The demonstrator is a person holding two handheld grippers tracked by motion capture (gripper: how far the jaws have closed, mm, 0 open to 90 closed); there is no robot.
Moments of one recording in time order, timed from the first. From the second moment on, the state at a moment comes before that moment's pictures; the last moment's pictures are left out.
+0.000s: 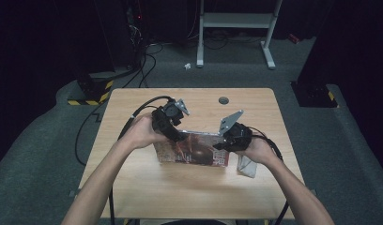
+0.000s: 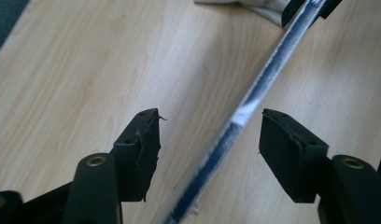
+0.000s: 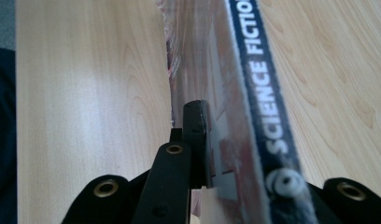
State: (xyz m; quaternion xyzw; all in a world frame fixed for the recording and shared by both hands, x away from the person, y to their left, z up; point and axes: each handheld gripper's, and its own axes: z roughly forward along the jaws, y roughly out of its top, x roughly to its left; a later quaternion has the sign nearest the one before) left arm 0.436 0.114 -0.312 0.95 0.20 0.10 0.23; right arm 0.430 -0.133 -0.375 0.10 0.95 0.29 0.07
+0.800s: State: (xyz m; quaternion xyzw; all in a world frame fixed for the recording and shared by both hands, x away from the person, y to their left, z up) left arm 0.465 0.147 -0.293 0.83 0.47 0.10 0.28; right arm 0.429 -0.139 -0.381 0.25 0.91 0.31 0.10
